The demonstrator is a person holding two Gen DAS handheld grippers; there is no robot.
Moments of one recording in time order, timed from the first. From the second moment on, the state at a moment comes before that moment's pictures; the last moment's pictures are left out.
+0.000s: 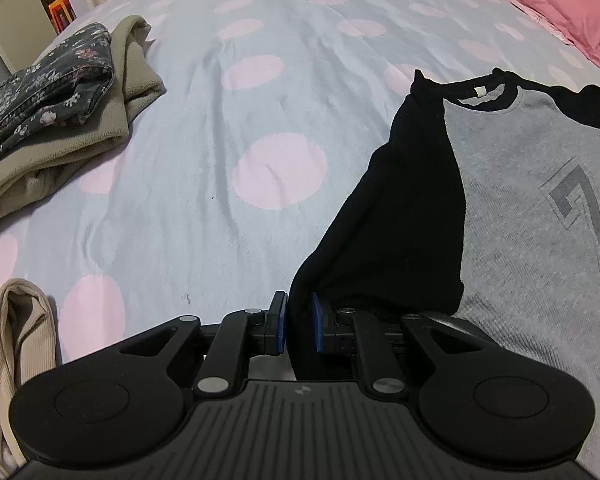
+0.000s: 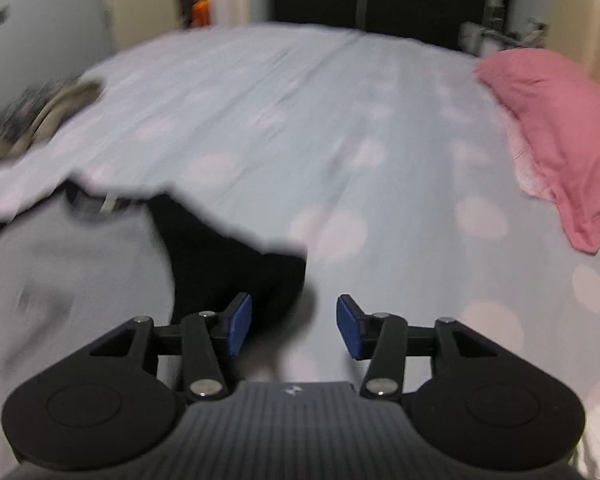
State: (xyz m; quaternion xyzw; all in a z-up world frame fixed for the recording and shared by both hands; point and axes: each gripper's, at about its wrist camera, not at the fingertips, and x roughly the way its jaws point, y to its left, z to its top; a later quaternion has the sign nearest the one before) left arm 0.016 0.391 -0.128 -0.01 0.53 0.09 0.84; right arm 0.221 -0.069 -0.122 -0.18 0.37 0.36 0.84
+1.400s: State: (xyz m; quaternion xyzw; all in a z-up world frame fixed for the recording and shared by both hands) left arm 0.012 0.390 -0.131 -0.01 0.53 0.10 0.84; right arm 0.165 -0.133 -0.146 -0.25 0.41 0.25 0.84
